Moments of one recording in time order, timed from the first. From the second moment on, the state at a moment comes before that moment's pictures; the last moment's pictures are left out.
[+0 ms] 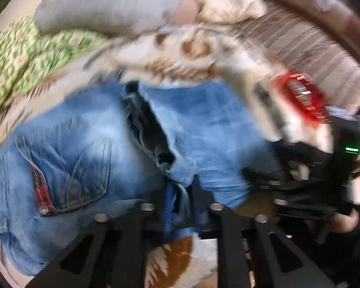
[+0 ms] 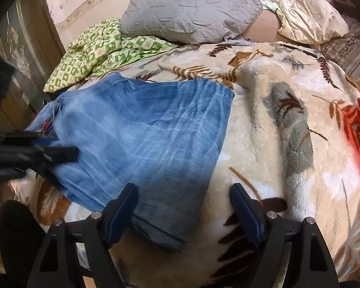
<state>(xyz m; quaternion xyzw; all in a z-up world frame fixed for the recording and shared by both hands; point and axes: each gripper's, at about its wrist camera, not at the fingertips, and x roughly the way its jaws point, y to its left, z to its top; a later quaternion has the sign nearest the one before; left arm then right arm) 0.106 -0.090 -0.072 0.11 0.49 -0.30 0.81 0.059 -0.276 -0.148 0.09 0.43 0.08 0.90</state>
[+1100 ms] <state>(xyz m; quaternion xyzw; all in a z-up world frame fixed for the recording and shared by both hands) 0.223 -0.099 -0.101 0.01 0.56 -0.18 0.81 0.141 -0.301 -0.128 0.09 0.43 0.08 0.89</state>
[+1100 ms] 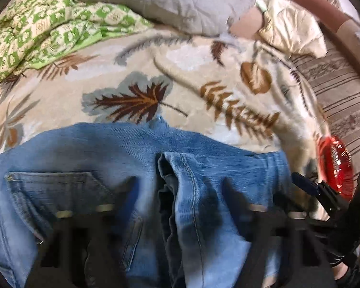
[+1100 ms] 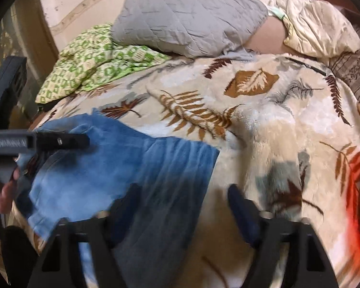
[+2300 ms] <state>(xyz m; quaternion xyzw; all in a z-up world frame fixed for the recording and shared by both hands) 0.124 -0.055 -0.050 0.09 0.44 -0.17 0.88 0.071 -0.276 -0.078 0.06 0.37 0.07 0.93</state>
